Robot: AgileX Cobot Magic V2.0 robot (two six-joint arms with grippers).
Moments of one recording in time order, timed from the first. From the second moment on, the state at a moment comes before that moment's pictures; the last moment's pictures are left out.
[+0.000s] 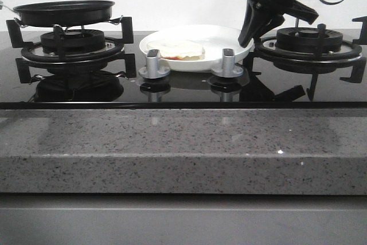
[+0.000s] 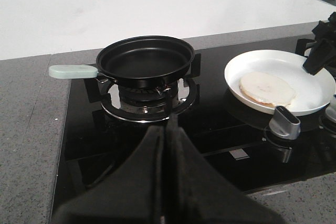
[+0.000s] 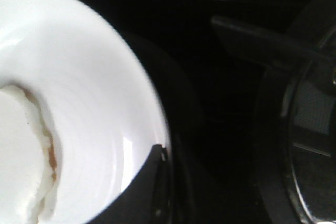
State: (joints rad) left arm -0.13 0.40 -0.50 -0.47 0.39 0.50; right arm 0.18 2.05 -1.86 0.40 0.96 -0.04
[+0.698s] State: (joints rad) left arm -0.13 0.40 -0.50 -0.47 0.39 0.50; right arm 0.09 2.04 -2.06 0.41 1.17 -0.04
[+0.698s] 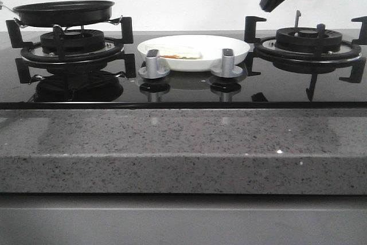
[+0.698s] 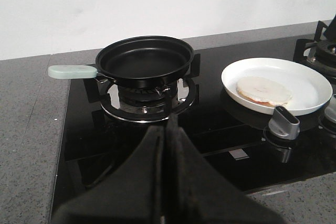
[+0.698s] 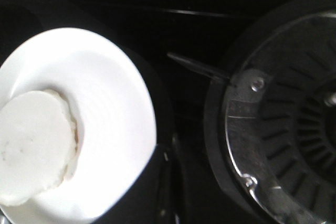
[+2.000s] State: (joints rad) left arm -0.13 0.40 -0.50 -0.47 0.39 0.50; right arm 0.07 0.44 -0.54 0.25 0.42 -0.27
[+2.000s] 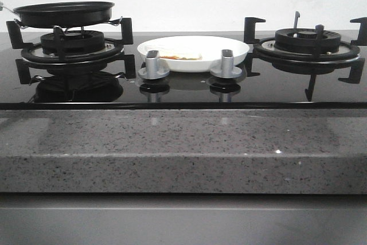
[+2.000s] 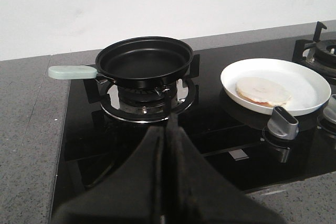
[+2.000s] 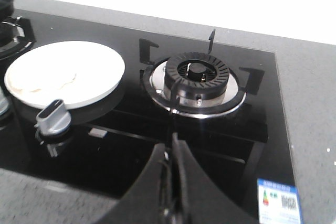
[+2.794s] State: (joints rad) left arm -0.13 0.40 -0.50 -0.47 0.39 0.50; right arm 0.07 0.12 -0.34 0.26 0.35 -0.27
